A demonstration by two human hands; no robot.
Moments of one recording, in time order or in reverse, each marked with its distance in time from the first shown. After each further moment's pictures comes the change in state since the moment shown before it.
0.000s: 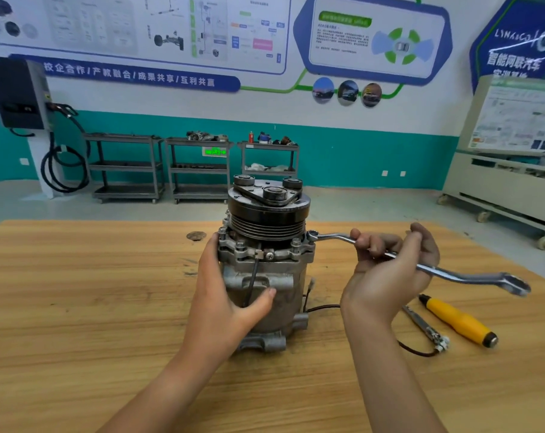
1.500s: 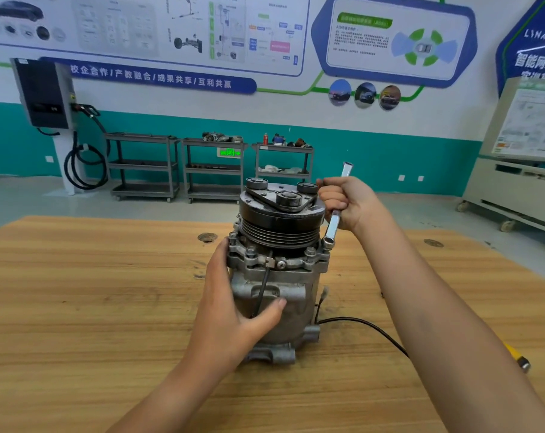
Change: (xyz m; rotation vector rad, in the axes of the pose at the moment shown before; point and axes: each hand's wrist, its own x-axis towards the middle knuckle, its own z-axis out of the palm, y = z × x) left_hand 0.000 -0.004 -0.002 -0.001 0.002 0.018; right_hand 0.101 0.057 0.073 -0.123 -0.444 1.251
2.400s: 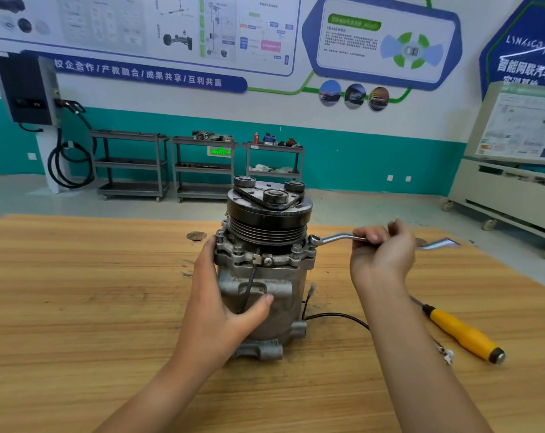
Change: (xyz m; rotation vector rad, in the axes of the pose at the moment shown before) left_hand -0.001 0.005 0.003 0.005 0.016 -0.041; right_hand -0.064 0.047 -0.039 0.382 0.393 -0.744
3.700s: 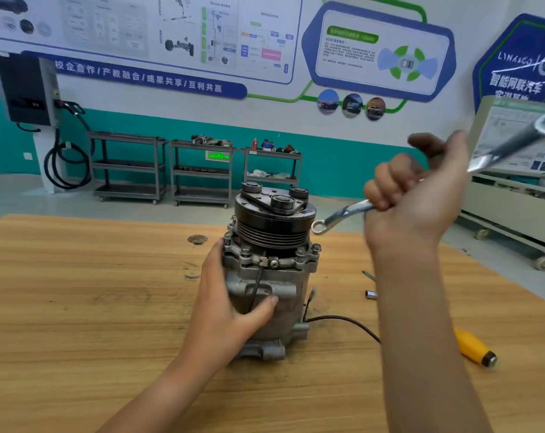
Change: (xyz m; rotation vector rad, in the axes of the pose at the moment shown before) left_hand 0.001 -0.007 0.000 -0.036 0.013 0.085; right_hand -0.057 -0.029 0.065 -0.135 -0.467 -0.264
